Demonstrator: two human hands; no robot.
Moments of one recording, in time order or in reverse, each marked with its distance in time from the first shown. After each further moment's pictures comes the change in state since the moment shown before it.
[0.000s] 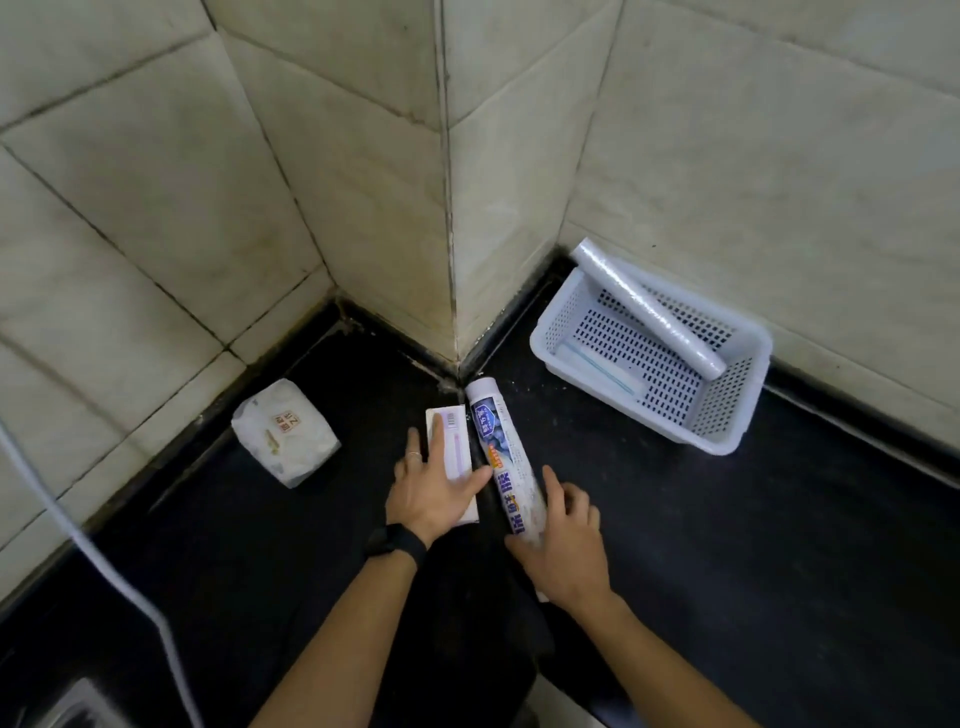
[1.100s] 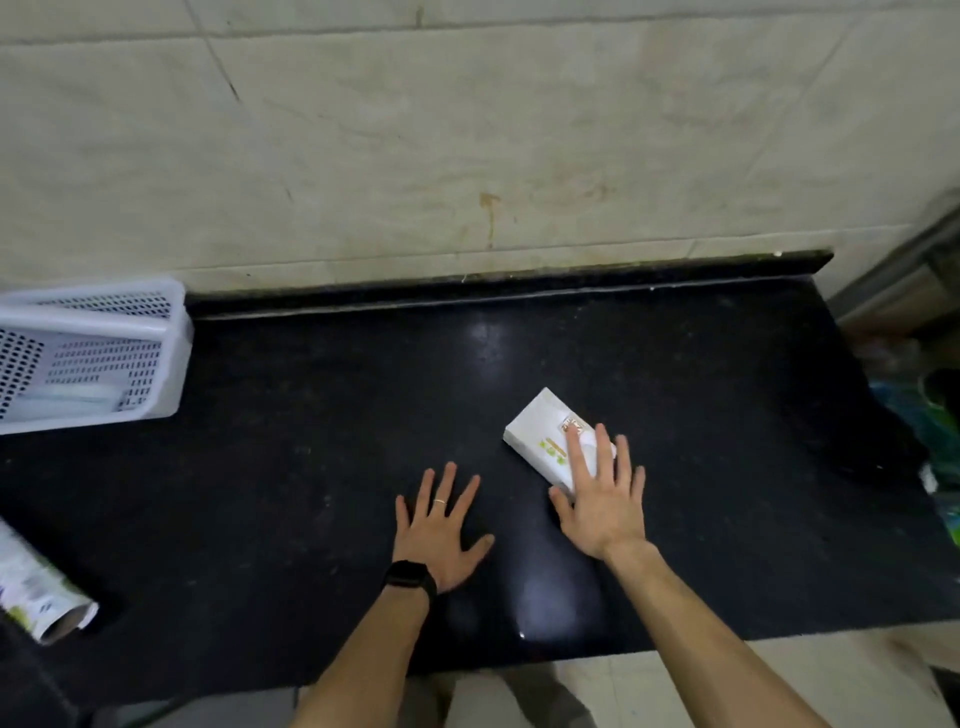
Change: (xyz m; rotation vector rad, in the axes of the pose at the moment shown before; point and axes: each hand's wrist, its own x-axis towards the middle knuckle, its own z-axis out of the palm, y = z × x) left_hand -0.300 0.309 0.453 0.784 -0.376 0.784; right_hand -0.280 0.577 -0.191 -0.046 0.219 0.547
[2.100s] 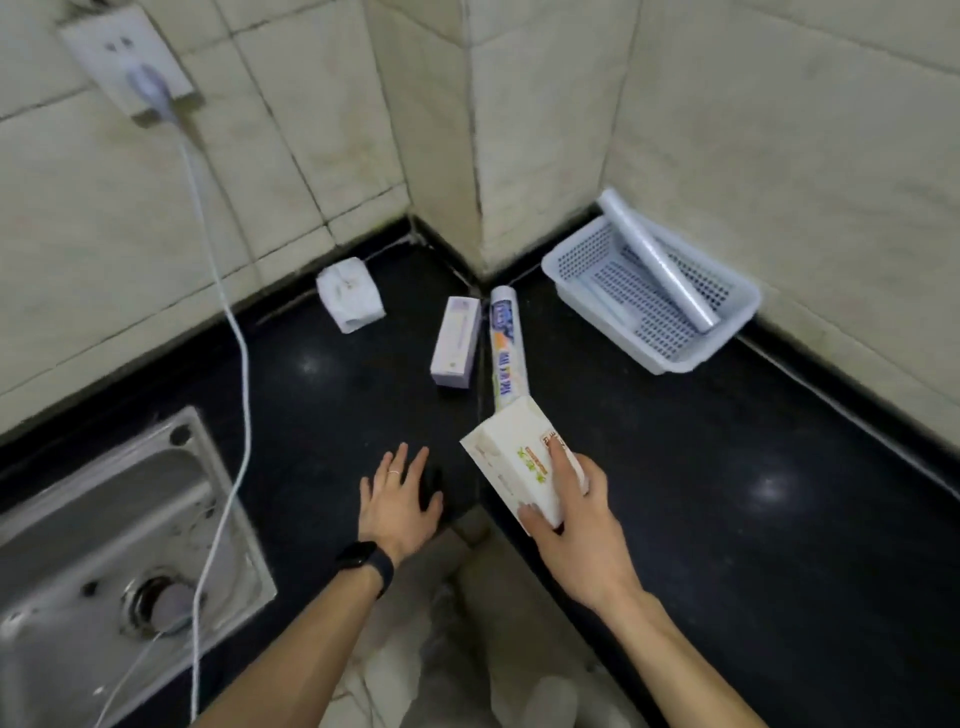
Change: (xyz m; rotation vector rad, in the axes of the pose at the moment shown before) left_hand -0.314 -0.359 0.035 -0.562 0.408 -1.029; right_hand -0.165 -0.442 0.067 0.205 -0.455 -0.903
